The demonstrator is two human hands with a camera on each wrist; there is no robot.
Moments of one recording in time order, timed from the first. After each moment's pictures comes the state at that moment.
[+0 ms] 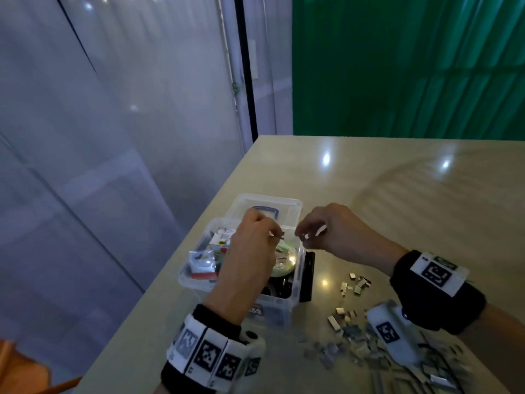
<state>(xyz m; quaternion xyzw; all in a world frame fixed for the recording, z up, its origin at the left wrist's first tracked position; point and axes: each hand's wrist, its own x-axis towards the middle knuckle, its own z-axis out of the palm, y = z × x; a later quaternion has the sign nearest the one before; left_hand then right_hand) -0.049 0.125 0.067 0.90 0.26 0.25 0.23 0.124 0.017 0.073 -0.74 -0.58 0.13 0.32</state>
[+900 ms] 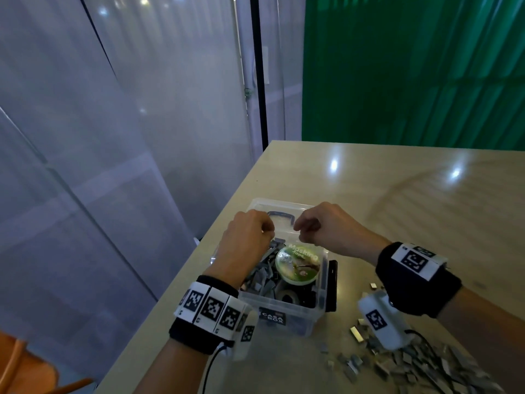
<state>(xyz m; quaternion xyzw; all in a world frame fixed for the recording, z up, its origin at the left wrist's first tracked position) -0.054 0.206 0.062 0.91 0.32 0.19 0.20 0.108 0.077 0.075 -0.76 -0.55 0.16 0.31</state>
